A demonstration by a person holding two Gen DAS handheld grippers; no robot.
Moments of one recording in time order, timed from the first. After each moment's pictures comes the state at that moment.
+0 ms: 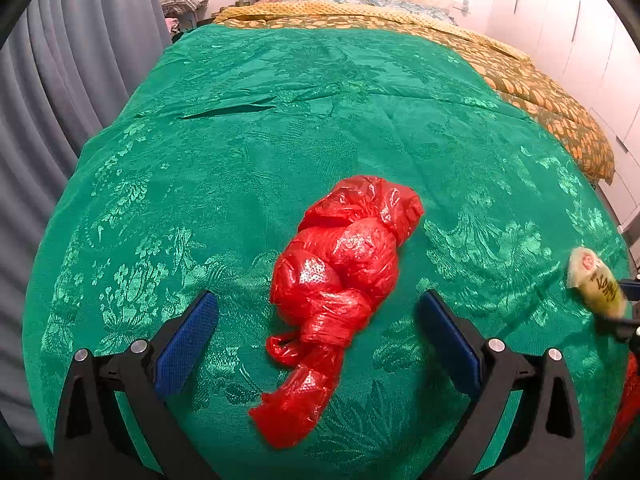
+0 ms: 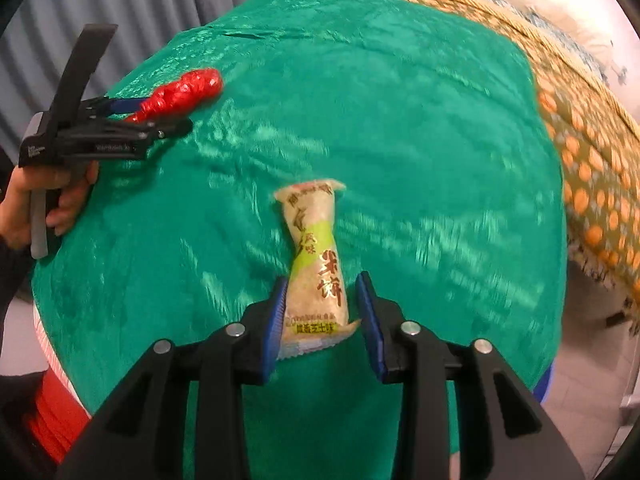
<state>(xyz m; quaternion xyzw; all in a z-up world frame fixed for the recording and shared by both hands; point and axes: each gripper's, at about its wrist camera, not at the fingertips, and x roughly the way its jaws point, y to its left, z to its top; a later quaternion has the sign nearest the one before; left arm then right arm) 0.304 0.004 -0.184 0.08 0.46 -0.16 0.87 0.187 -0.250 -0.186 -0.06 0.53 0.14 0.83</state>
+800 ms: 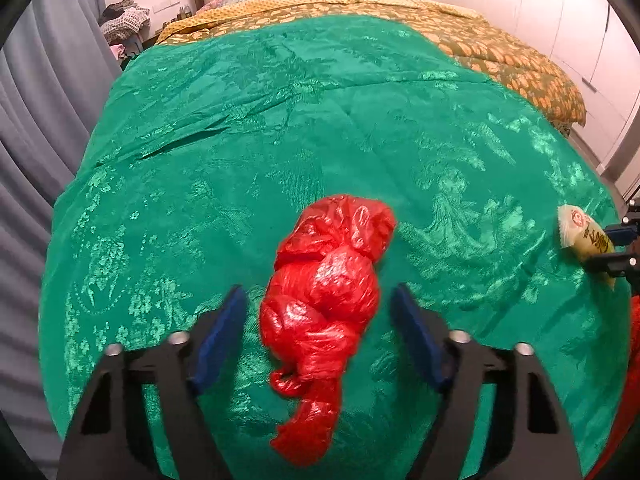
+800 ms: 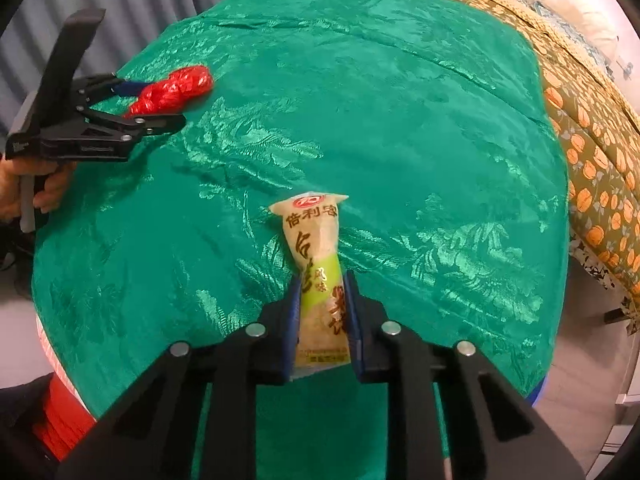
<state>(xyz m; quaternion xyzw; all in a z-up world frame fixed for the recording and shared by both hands) 0.318 -0.010 -0.174 0.15 0.46 -0.23 0.84 0.212 -0.241 -0.168 -0.07 0.55 0.14 0.82</state>
